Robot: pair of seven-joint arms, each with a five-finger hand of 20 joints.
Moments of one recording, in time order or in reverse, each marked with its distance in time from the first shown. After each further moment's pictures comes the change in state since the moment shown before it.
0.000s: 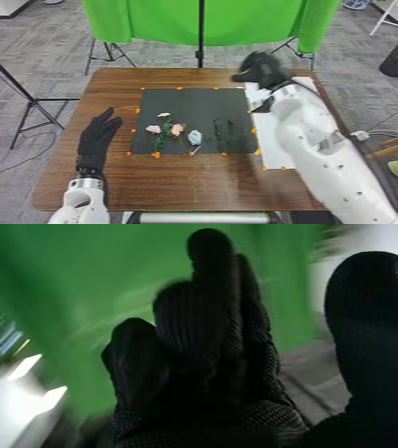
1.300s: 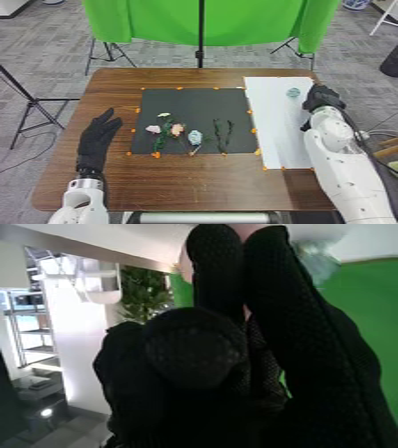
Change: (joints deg) left arm 0.1 -0.1 -0.2 -0.1 0.3 -0.1 -0.5; right arm -3.2 -4.7 14.2 24.5 -13.0 3.5 2.1
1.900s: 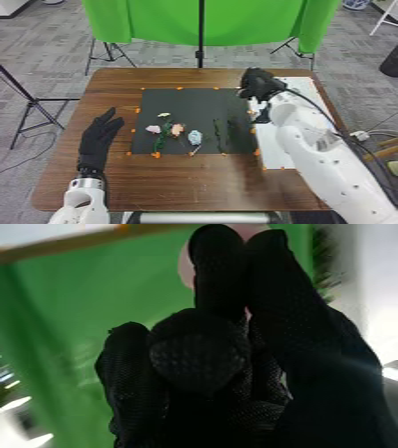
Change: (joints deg) left arm -0.3 0.0 0.3 0.1 0.3 -0.7 -0.3; right arm 5.5 5.6 -21.1 -18.4 18.7 -7.8 -7.0
